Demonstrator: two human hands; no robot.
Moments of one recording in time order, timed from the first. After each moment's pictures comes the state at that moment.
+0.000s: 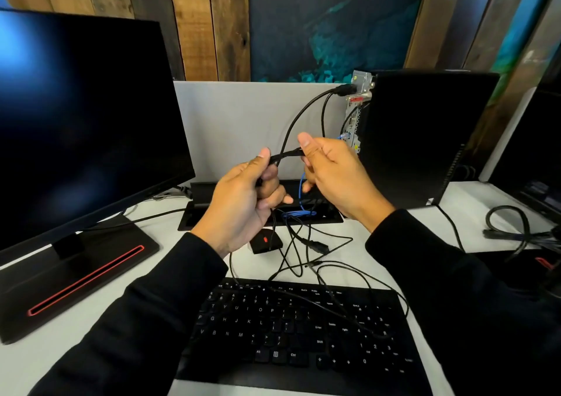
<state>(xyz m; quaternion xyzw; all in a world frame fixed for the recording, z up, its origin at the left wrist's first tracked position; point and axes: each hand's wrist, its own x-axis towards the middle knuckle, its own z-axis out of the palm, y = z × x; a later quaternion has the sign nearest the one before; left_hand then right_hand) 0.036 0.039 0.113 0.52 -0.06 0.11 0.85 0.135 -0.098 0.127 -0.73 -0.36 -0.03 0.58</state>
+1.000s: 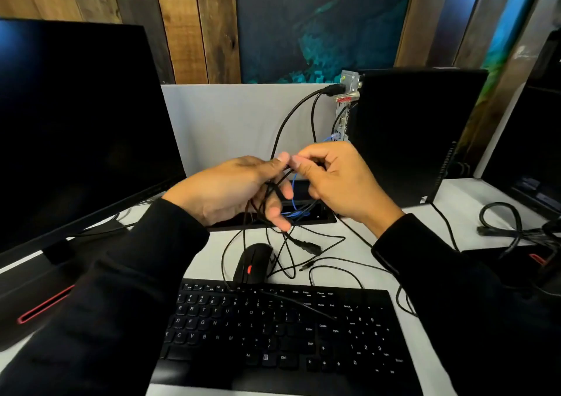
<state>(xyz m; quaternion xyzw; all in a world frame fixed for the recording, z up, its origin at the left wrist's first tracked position) 0.038 0.046 0.159 0.79 0.00 -0.07 0.61 0.131 -0.127 0.132 -0.74 -0.44 -0.10 0.50</state>
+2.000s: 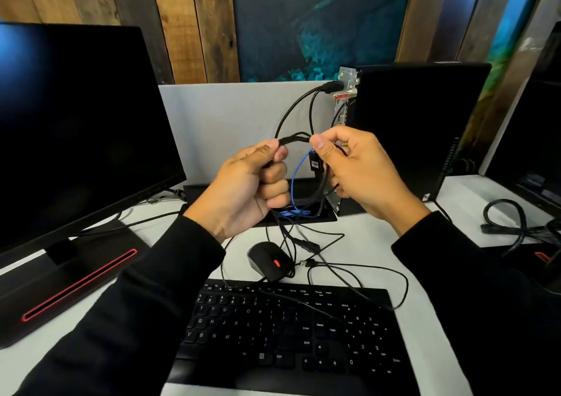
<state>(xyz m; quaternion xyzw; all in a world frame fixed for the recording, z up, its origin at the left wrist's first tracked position) 0.049 0.019 0.142 0.54 -0.07 0.03 0.84 0.141 -0.151 0.136 -0.75 -0.32 -0.08 0.57</state>
